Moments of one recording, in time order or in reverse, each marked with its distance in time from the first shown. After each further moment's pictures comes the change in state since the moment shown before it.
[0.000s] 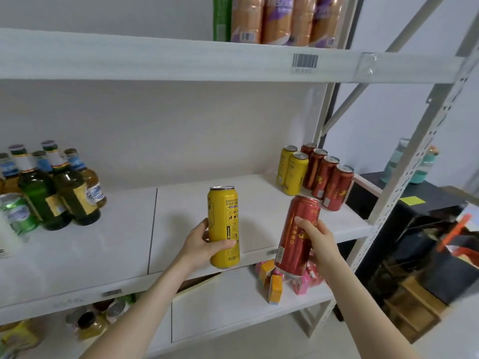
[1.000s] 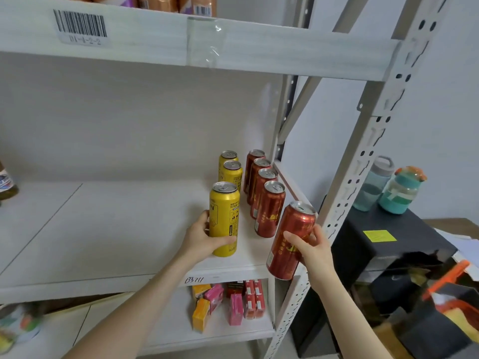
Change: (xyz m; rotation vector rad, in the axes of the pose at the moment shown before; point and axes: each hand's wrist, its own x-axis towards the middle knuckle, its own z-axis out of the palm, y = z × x) left_hand 0.161 0.051 0.276 0.112 0.269 -0.014; right_hand 0.185 -0.038 -0.244 -0.071 -0.141 -0.210
